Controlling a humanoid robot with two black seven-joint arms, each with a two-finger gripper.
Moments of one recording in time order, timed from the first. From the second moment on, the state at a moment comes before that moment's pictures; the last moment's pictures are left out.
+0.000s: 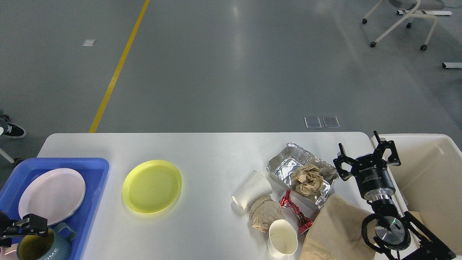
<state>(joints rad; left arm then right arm) -1.34 0.96 1.08 -1.15 0.60 -0.39 -0.17 0.17 -0.22 1.18 0.96 -0.13 0.33 0.39</state>
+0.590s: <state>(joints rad) -1.84 0.77 1.43 -1.18 0.40 -0.70 -0.16 0.17 -0.22 1.18 0.96 -0.13 0.33 0.39</state>
